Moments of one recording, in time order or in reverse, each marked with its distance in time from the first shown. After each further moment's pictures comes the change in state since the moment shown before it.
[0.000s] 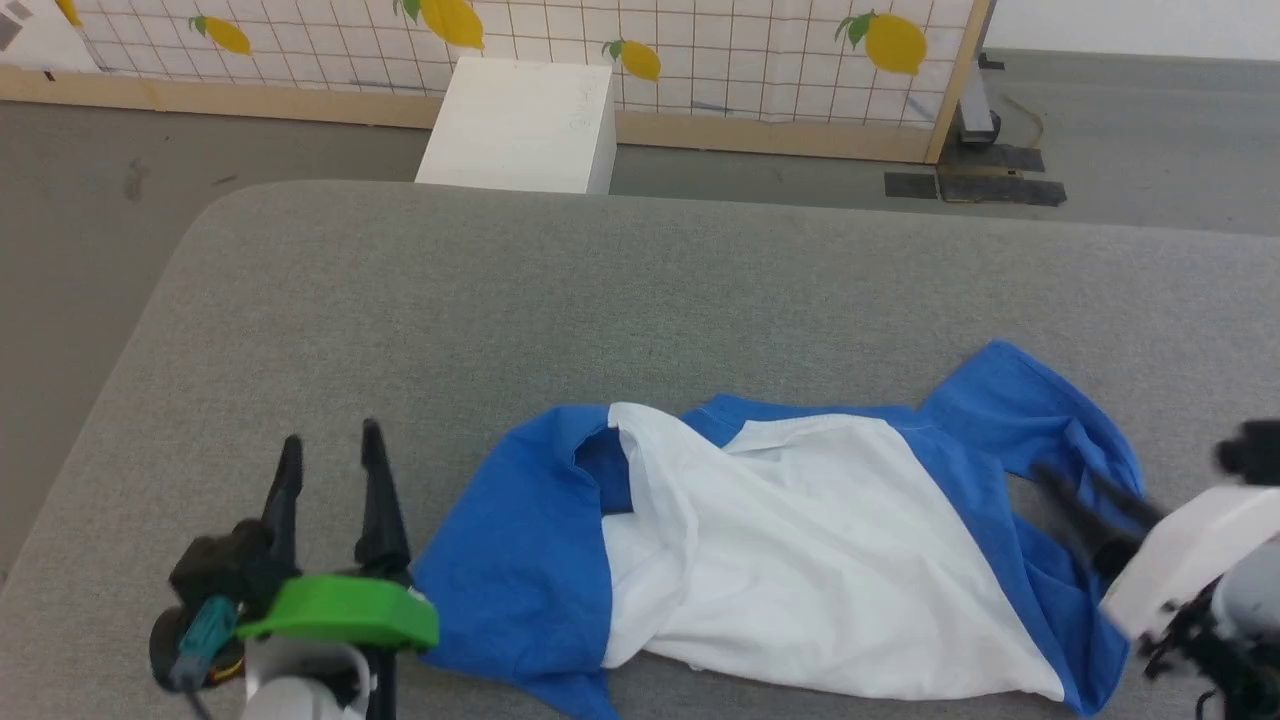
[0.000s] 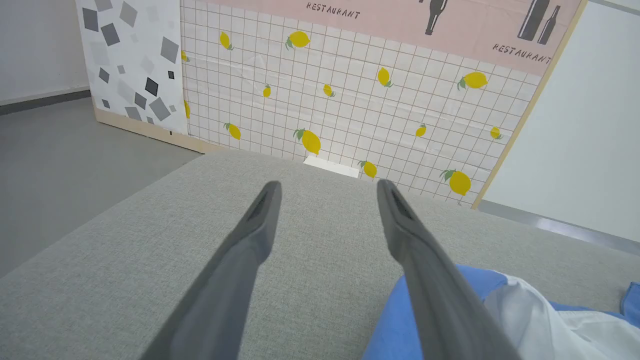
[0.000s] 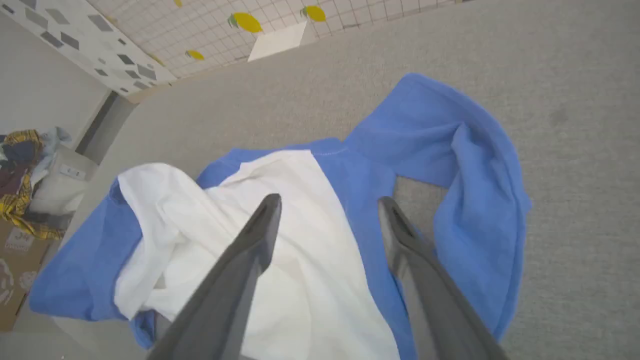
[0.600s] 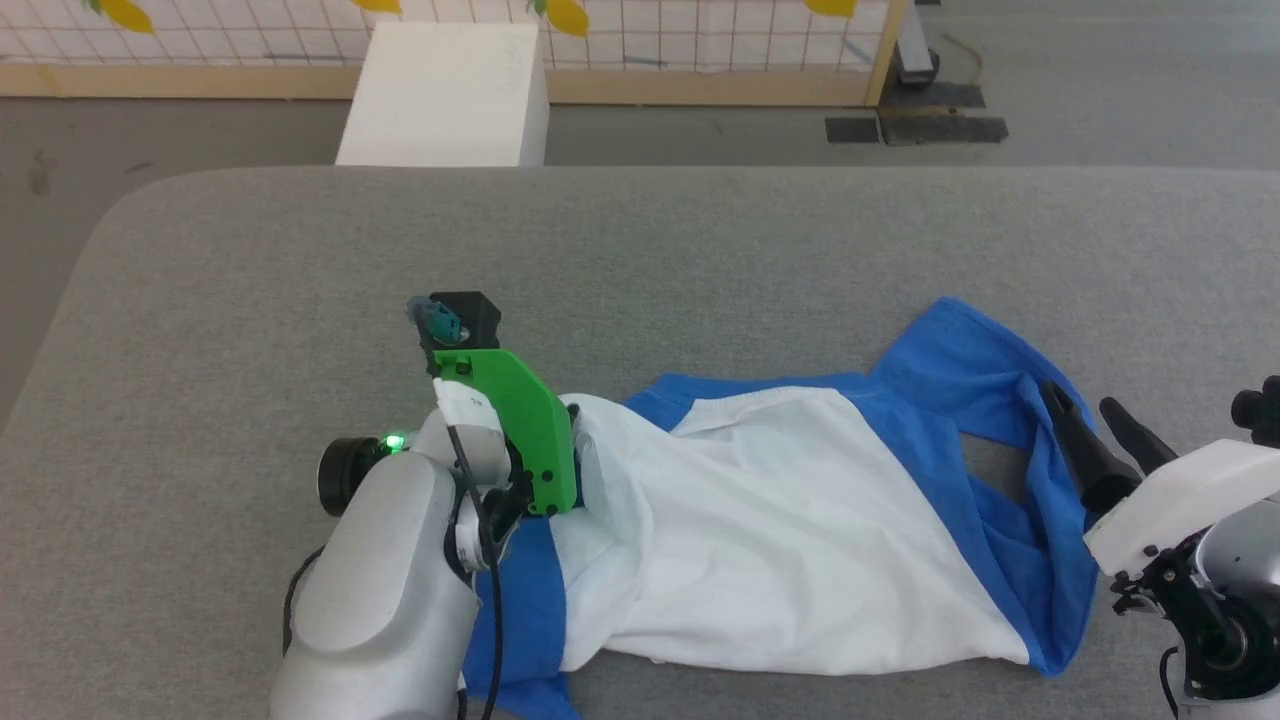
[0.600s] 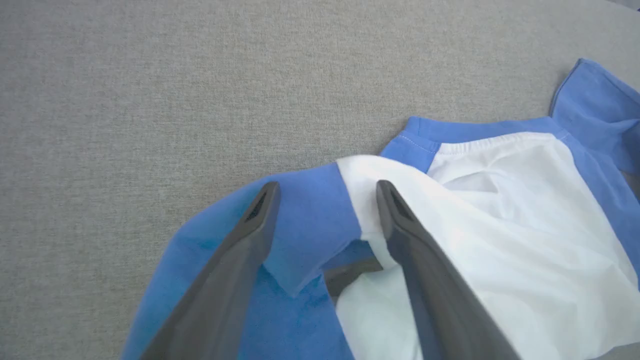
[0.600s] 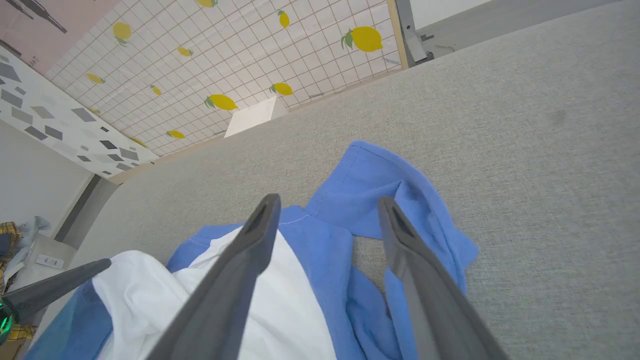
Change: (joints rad) left arm -0.467 -0.007 -0.248 0.331 -0.092 0.046 0.886; right arm -0.115 0.078 -0.049 0.086 -0.061 0.000 -0.202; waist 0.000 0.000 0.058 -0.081
